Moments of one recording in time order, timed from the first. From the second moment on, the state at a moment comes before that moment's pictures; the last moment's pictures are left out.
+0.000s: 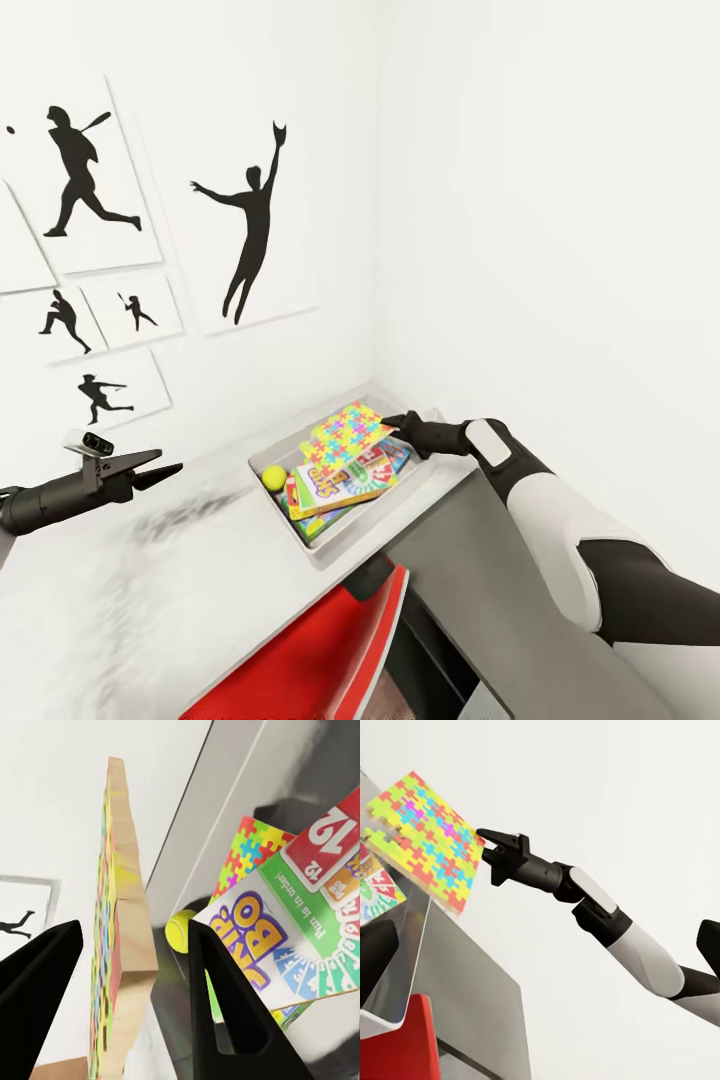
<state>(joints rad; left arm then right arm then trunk) -0.60 0.49 0.28 -1.03 0.37 1.03 -1.57 -1.13 0.04 -0.01 -0.36 -0.80 0.77 0.26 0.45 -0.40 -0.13</state>
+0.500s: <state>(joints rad) -0.59 0.49 0.28 -1.03 0.36 1.03 -1.57 -1.12 0.04 -0.01 -0.36 -0.79 0.76 0.29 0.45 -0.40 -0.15</state>
